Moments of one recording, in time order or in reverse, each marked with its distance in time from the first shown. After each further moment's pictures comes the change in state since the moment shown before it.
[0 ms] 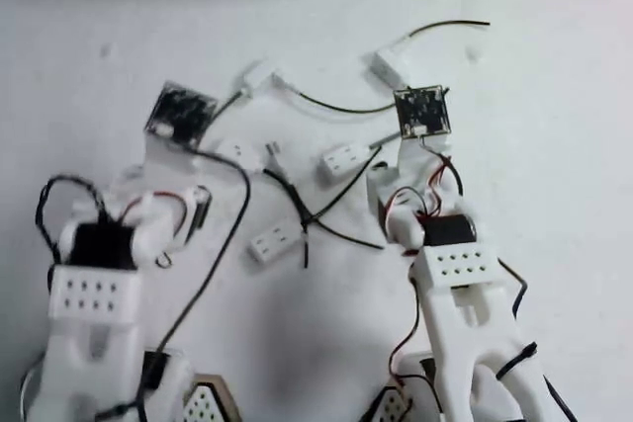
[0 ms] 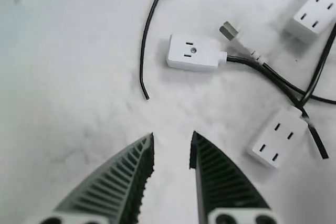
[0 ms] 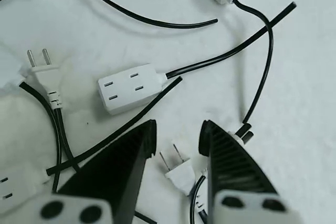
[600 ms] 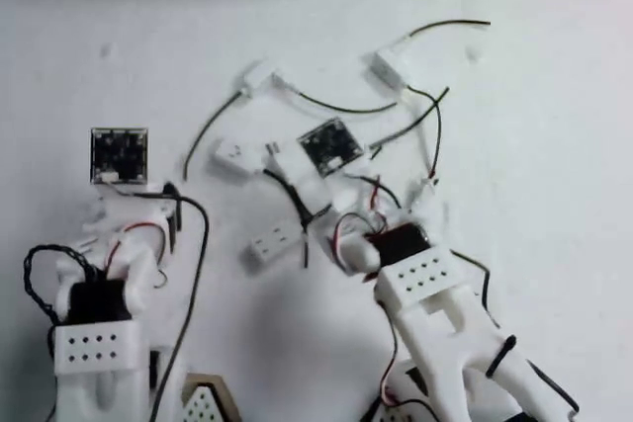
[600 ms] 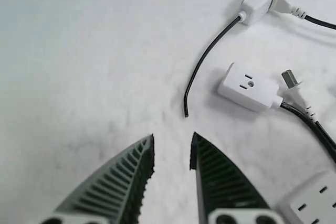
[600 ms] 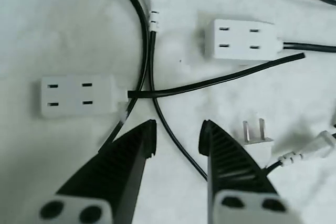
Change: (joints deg) left arm -9.8 -18.6 23.6 -17.8 9.8; right arm -17.3 0.1 0.0 11.8 7.3
